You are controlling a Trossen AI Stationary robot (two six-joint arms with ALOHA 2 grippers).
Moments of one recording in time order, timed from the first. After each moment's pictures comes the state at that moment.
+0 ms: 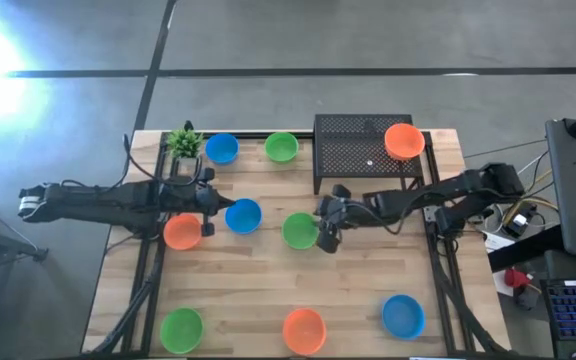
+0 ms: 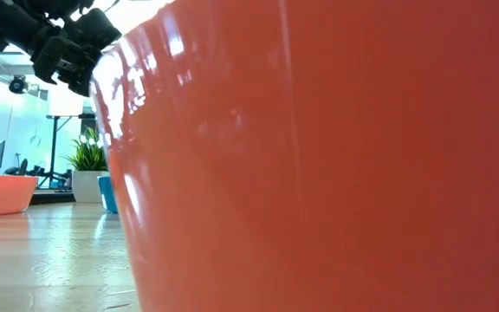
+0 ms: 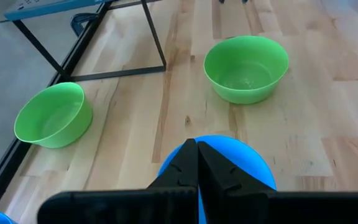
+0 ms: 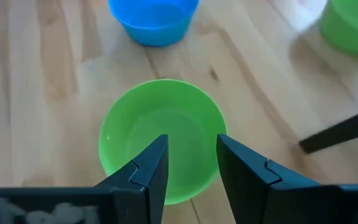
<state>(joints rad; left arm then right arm) 0.09 0.68 0.46 -0.28 -0.11 0.18 0.10 1.53 0.95 -0.23 0.26 0.41</state>
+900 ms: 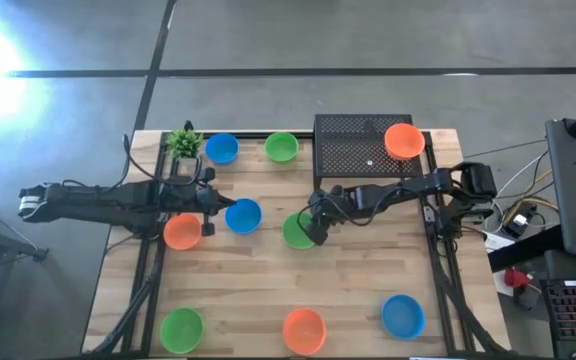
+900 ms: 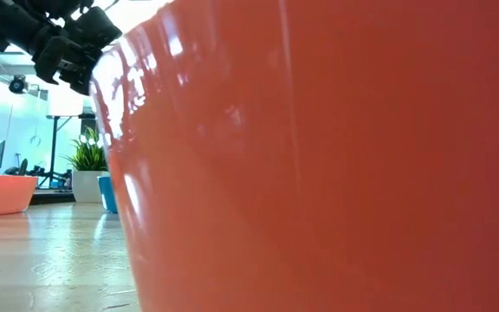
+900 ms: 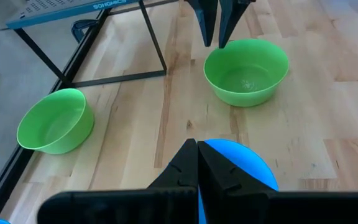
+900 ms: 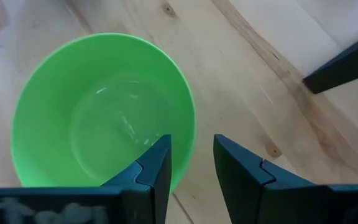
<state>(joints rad) 0.09 0.69 0.46 -0.26 -0.11 0.21 -0.01 1.72 1.03 -0.36 0.17 0.60</state>
